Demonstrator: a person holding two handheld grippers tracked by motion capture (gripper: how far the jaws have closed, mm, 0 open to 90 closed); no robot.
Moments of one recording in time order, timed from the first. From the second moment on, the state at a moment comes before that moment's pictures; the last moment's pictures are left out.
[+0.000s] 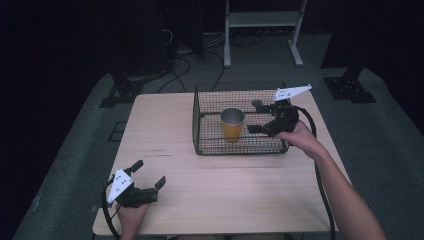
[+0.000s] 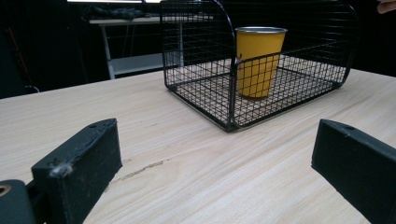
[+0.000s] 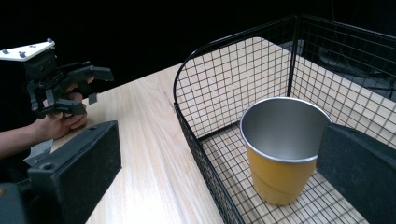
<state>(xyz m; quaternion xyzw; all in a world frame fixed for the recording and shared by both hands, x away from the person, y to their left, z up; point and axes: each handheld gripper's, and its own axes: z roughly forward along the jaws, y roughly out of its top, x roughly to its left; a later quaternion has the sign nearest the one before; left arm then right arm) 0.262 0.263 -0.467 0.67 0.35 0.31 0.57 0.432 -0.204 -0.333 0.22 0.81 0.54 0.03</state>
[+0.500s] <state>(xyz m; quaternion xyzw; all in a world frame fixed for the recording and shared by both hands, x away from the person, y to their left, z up) 0.262 0.263 -0.467 0.67 0.35 0.31 0.57 0.403 -0.224 -0.344 0.22 0.81 0.54 0.03</state>
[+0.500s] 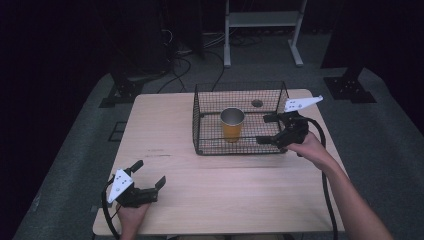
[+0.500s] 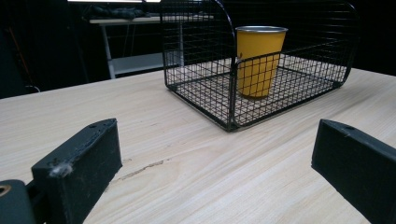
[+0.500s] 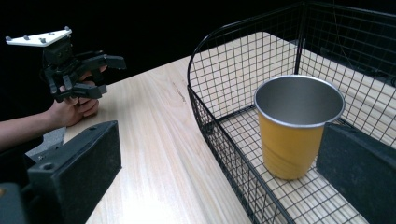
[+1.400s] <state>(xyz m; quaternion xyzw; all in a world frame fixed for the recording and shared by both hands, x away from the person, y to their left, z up) 0.262 0.263 -0.467 0.67 0.35 0.31 0.57 0.372 -0.252 -0.367 0.23 0.80 0.55 0.01</state>
